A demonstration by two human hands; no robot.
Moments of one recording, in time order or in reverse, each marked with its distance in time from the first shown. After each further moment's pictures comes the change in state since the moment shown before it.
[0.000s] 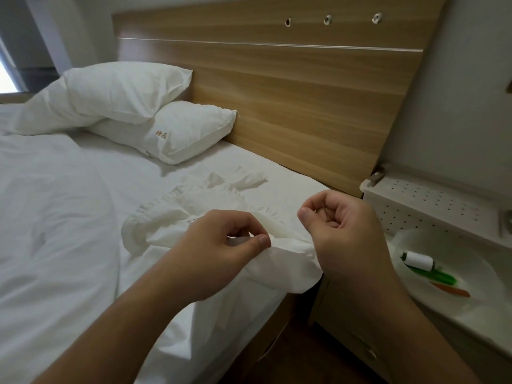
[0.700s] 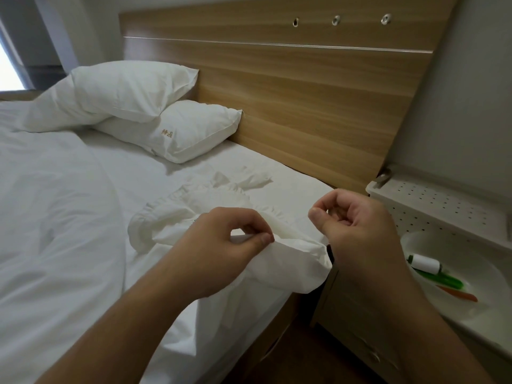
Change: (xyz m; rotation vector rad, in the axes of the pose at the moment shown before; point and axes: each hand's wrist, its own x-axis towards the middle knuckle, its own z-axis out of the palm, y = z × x) left_hand 0.000 0.002 -0.005 0.042 0.033 0.009; right_hand 0.004 -0.001 -0.006 -0.065 0.007 -0.026
